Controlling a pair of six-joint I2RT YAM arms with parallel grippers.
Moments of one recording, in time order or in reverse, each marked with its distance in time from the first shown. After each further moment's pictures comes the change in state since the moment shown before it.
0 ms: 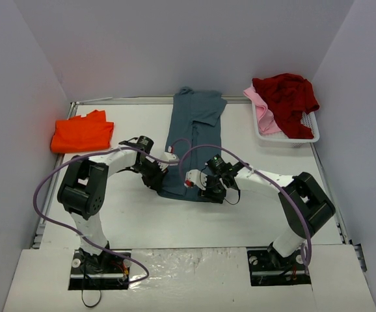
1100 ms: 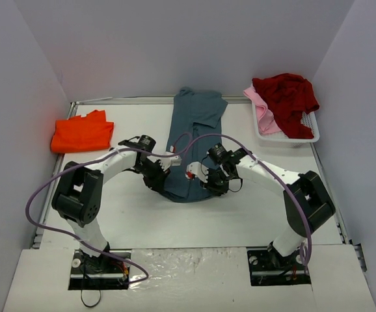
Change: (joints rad) left arm -0.039 -0.083 0.004 -0.075 0.017 -0.046; right arm -0.037 0.008 0.178 -0.270 -0.081 -0.046
